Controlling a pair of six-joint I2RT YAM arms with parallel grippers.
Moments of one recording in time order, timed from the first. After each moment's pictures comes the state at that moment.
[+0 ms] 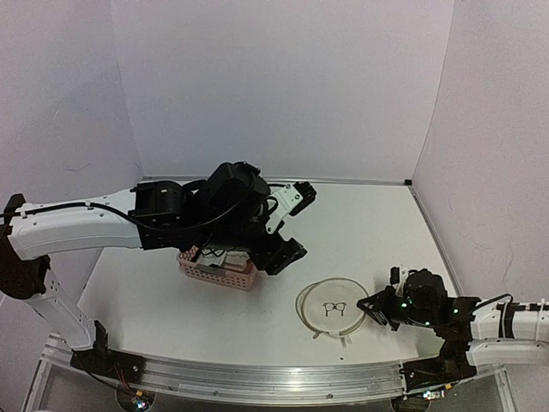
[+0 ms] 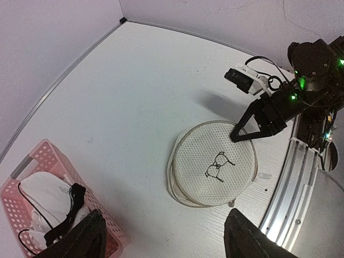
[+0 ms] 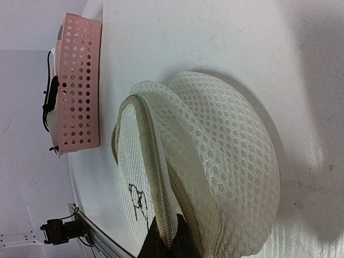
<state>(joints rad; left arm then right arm) -1.27 1.56 1.49 -0.54 -0.22 -0.05 0.81 0.79 0.07 0.12 -0.05 1.24</state>
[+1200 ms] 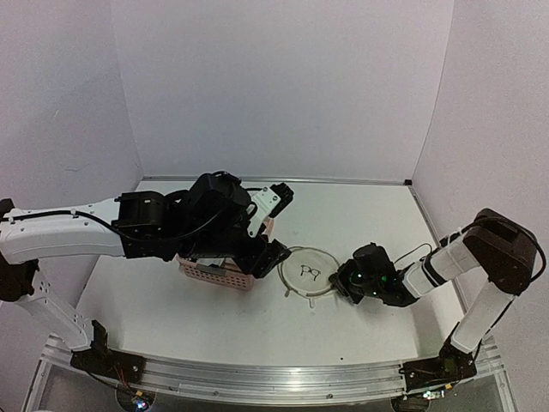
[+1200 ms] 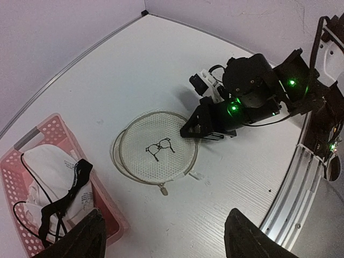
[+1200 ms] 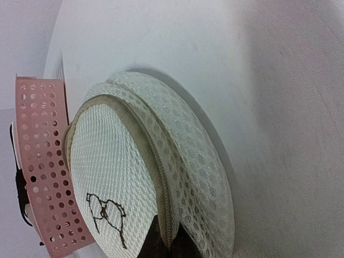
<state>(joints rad) -1.27 1.46 1.35 -0.50 -0.28 -0.16 0.75 1.65 0.43 0.52 0.09 1.37</state>
